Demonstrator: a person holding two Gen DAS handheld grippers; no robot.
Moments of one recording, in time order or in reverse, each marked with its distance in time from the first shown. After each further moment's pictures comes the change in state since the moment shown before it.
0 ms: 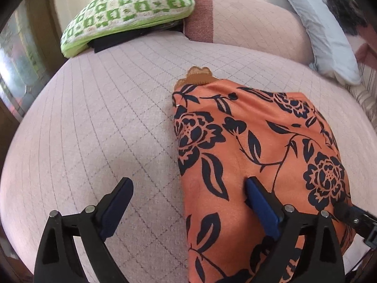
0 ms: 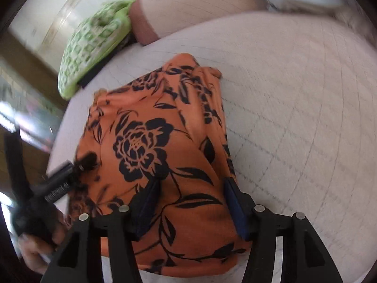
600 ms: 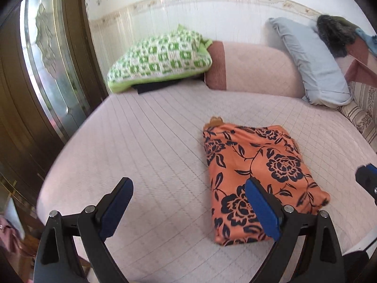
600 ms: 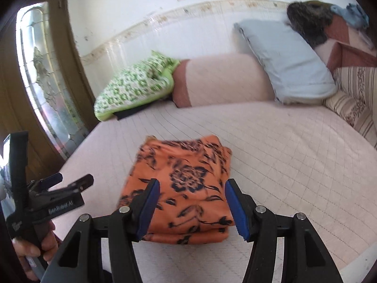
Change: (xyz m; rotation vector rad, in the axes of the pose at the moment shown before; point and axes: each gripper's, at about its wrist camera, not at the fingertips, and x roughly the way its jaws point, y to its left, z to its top) left arm -0.177 0.009 -0.051 0.017 -0.255 0.132; right arm -0.164 0.071 -0.055 -0.303 -0.408 -0.036
